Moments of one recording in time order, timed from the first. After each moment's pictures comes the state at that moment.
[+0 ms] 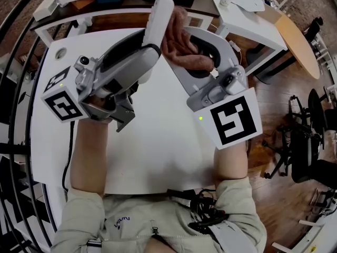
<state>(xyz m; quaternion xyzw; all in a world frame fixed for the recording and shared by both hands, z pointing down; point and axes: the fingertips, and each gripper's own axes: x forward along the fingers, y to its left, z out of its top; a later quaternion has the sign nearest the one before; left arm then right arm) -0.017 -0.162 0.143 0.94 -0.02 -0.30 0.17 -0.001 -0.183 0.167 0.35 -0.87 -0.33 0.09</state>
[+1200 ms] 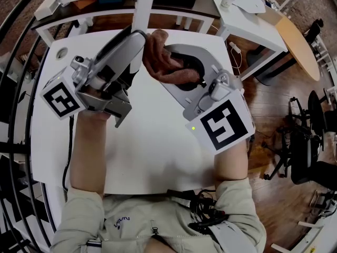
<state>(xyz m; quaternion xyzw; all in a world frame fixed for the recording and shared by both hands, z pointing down) -0.049 -0.197 0.148 0.92 -0.09 -0.33 0.21 -0.027 -0.173 0.216 0.25 -0.88 -0.33 0.23</state>
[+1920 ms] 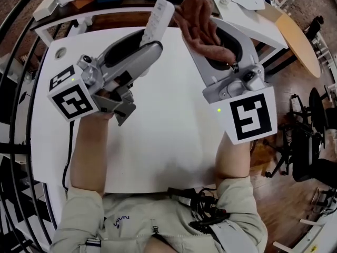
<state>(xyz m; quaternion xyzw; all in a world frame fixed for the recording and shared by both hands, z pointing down) -0.020 -0.195 0.175 0.95 -0.13 -0.23 0.17 0.029 -0.192 0.142 0.40 -0.85 -0.33 0.07</state>
